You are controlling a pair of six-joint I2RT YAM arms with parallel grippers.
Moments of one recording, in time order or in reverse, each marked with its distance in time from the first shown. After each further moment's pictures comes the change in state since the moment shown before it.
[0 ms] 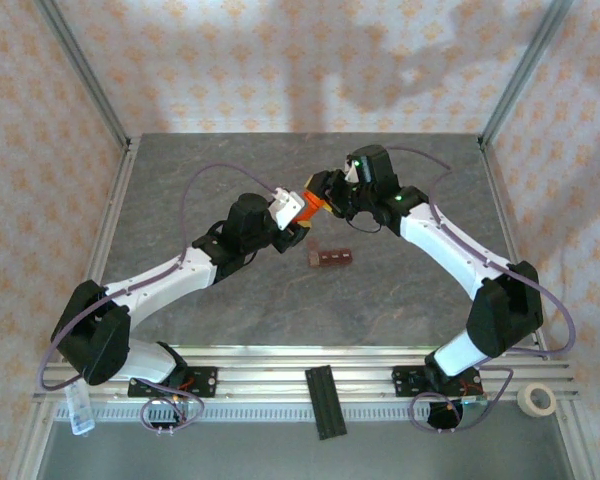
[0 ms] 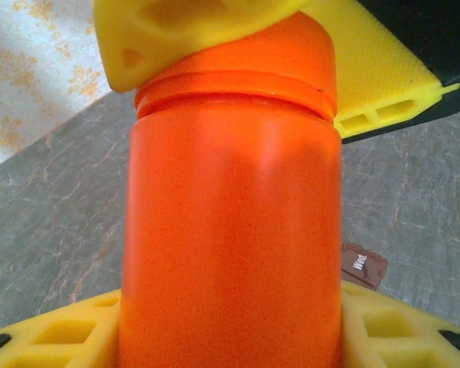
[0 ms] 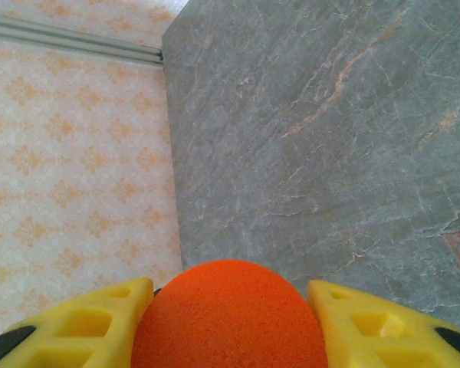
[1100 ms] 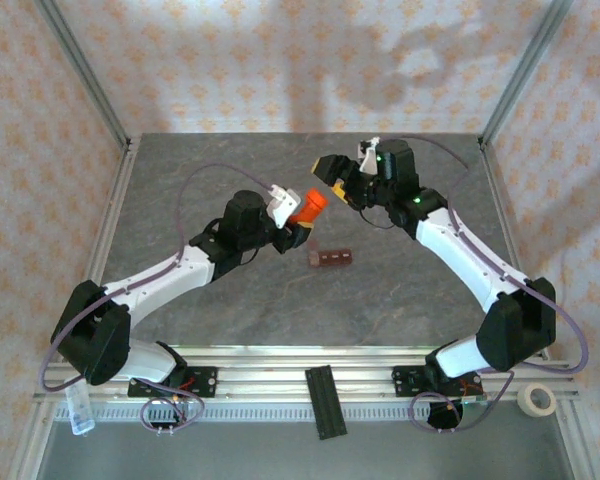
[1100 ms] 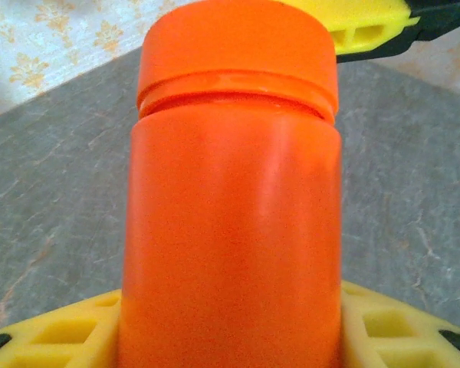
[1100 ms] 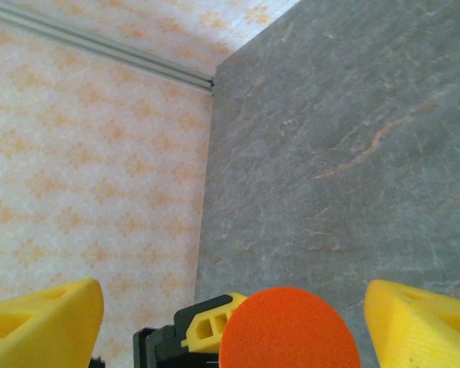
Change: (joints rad) left arm 0.030 0.000 0.000 -0.002 0.137 -0.091; right arm -0.072 -0.089 -0.038 0.085 -0.048 -0.101
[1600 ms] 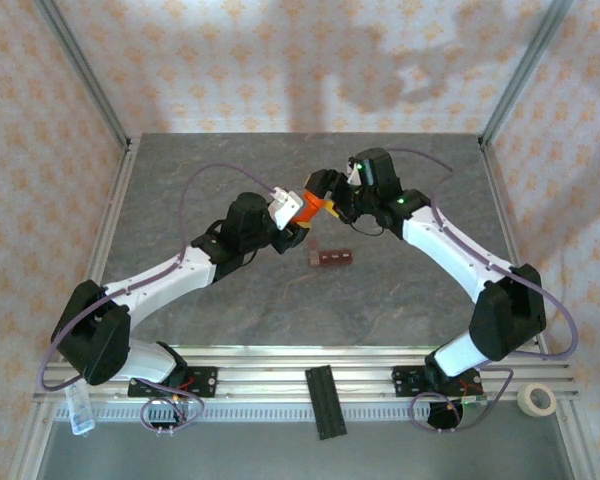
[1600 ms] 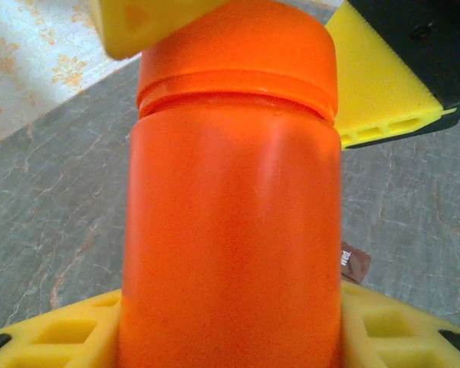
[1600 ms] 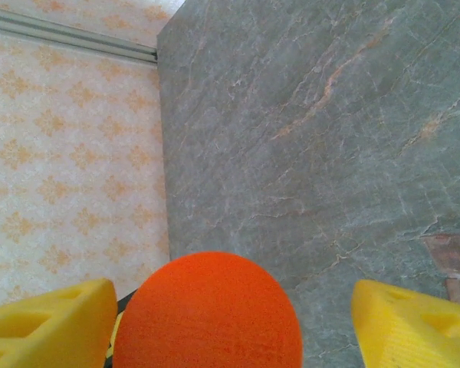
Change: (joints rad) left arm -0.017 0.000 0.002 -0.015 -0.094 0.059; right arm 0.063 0.068 0.002 -0.079 0.056 0.067
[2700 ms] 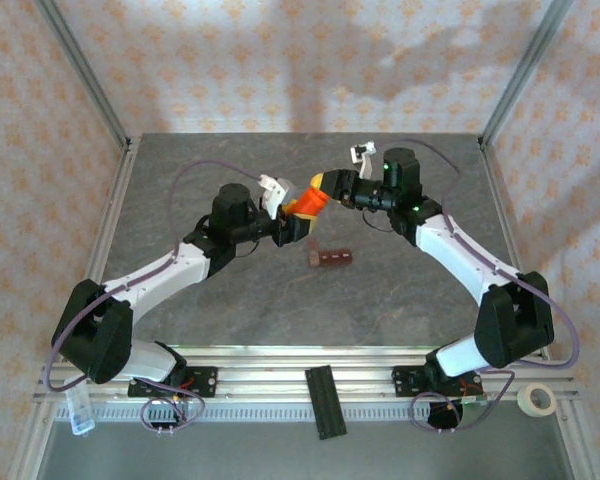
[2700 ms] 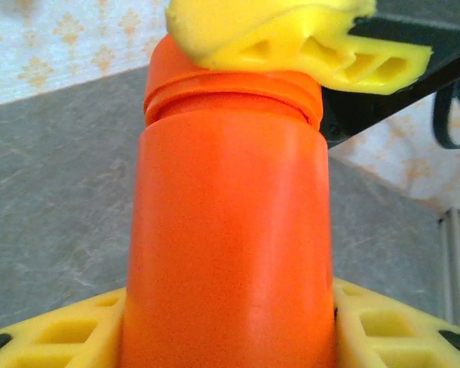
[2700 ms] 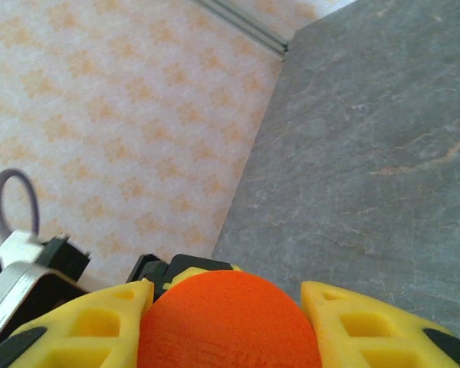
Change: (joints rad) left arm 0.102 0.006 -0.023 0.205 0.422 -0.301; right arm -0.127 -0.057 -0.145 0.379 -0.360 -0.231
